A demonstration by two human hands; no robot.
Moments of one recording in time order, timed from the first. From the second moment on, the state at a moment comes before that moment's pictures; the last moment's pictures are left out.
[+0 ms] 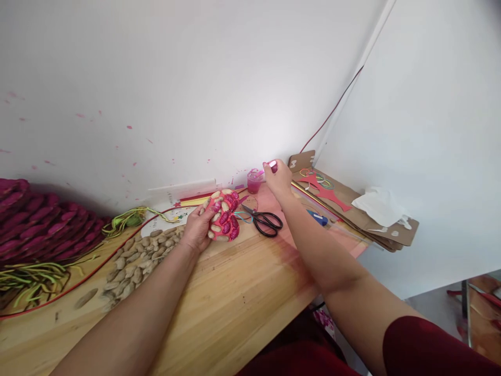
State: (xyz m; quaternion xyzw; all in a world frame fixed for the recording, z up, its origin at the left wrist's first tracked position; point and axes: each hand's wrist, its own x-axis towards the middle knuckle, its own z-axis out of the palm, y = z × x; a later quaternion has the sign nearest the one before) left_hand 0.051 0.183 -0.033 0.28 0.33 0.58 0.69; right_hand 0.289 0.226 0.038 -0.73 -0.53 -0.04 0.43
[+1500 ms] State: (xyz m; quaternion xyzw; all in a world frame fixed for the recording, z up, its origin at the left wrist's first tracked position) left_hand 0.052 0.194 -0.063 0.45 0.36 0.61 0.54; right_hand 0.221 0.158 0.014 -0.43 -0.57 0.08 0.69
